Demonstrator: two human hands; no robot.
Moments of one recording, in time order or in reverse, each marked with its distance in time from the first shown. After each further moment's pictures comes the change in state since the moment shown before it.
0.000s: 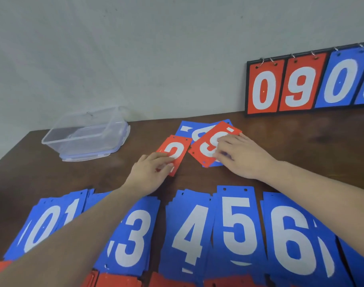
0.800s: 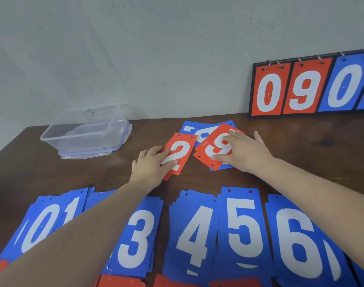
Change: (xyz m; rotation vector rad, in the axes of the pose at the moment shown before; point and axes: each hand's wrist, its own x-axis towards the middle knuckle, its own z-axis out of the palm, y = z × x) left_hand 0.015 0.000 0.002 0.090 0.011 -0.156; right_hand 0.019 -0.021 -0.014 -0.077 -0.116 0.335
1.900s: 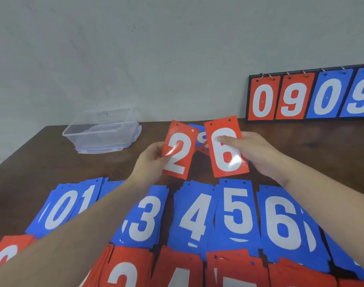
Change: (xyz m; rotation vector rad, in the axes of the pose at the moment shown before) left_hand -0.085 0.021 -0.042 -1.082 0.107 -0.034; right_hand -0.066 -0.009 -0.031 1.251 0.000 0.131
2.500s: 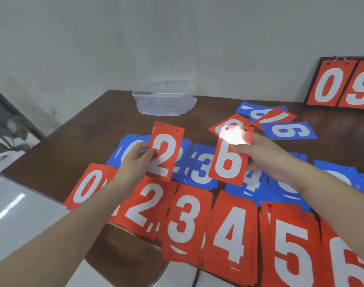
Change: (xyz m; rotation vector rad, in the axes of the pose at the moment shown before) left_hand -0.134 -0.073 -0.164 0.007 0.298 -0.079; right_hand -0.091 0.013 0.128 -0.074 -0.261 -0.043
